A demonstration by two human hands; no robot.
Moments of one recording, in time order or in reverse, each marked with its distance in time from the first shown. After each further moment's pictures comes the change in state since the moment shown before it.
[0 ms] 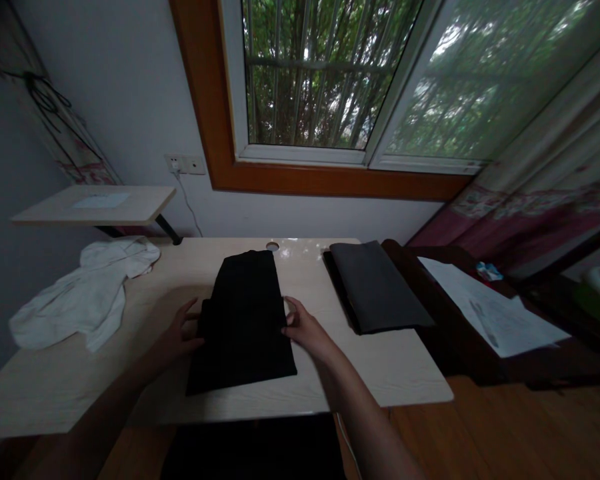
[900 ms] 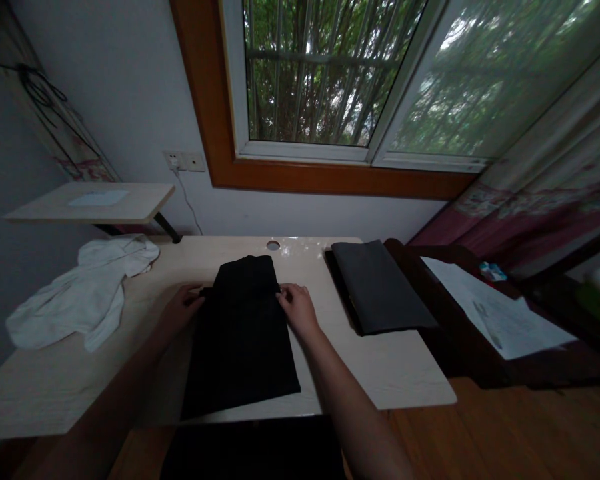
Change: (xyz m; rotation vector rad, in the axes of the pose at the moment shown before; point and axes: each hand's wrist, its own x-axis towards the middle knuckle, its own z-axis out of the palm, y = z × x) left_hand 0.068 0.001 -0.012 0.188 0.393 0.063; right_hand 0.060 -0.003 0.007 -0.659 0.366 -0.367
